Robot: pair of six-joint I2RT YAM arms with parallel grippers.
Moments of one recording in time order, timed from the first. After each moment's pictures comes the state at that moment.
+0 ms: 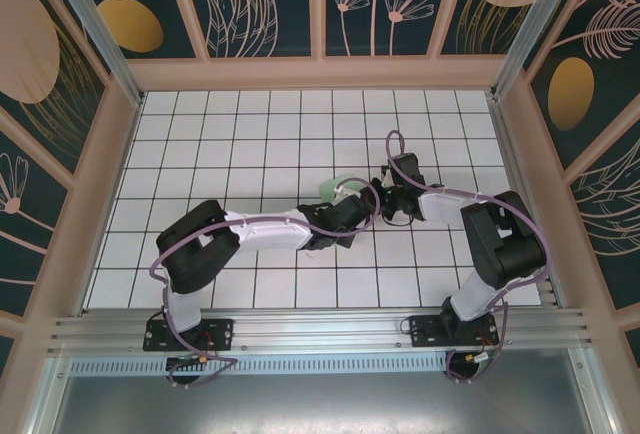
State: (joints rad) left arm -1.06 1.90 1.17 -0.32 -0.32 -0.57; right arm 0.39 1.64 0.75 0.00 -0.50 0.93
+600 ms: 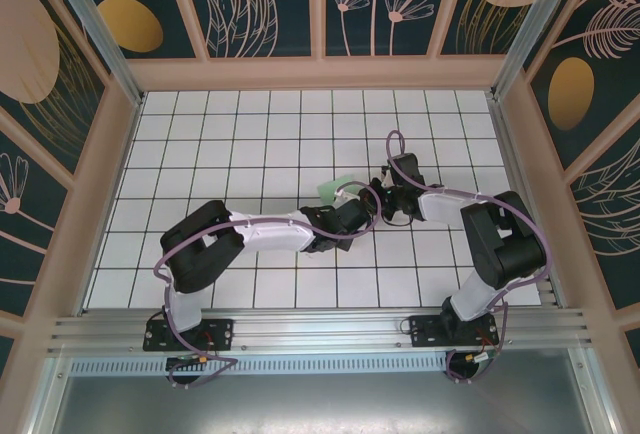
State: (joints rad) left arm -1.07 1.92 1.17 -0.34 -0.34 -0.57; right arm 0.39 1.64 0.75 0.00 -0.50 0.94
